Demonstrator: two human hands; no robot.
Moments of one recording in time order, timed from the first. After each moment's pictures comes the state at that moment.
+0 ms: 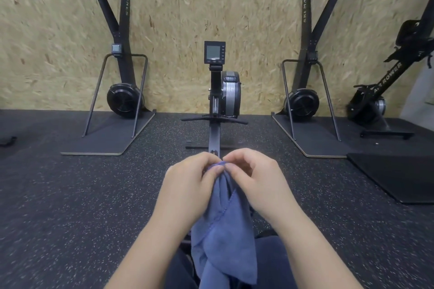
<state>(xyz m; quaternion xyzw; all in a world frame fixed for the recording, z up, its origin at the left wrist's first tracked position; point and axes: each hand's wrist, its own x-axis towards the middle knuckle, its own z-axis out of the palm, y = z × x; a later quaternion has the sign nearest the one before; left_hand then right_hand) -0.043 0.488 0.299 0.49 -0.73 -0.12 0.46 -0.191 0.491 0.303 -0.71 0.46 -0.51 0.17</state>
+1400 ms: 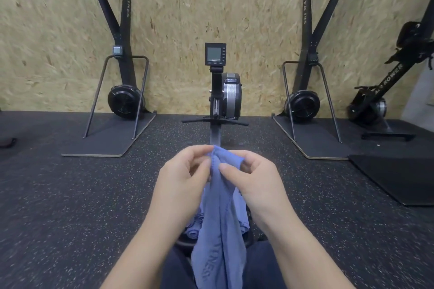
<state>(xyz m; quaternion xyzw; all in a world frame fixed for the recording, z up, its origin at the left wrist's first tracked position) -0.040 0.491 0.306 0.44 -0.62 -0.30 0.57 -0.173 0.497 0.309 -0.55 0.41 -0.60 0.41</state>
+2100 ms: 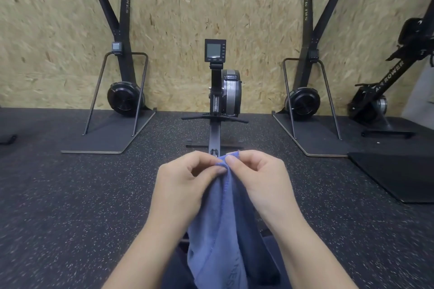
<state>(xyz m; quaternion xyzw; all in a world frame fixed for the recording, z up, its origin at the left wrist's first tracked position) -0.043 0.497 0.303 0.43 -0.65 -0.24 0.58 -0.184 0.500 0.307 -0.58 0.43 -0.61 0.33</state>
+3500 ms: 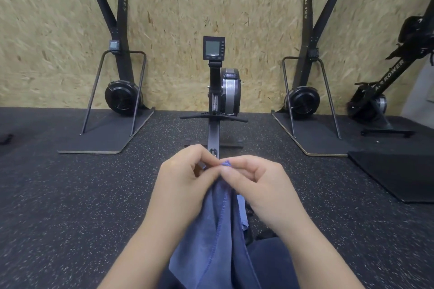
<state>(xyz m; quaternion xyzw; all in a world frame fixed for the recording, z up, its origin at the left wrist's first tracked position) -0.044 0.483 0.299 0.40 -0.70 -0.16 0.57 -0.190 0.500 0.303 -0.61 0.40 -0.55 0.41</state>
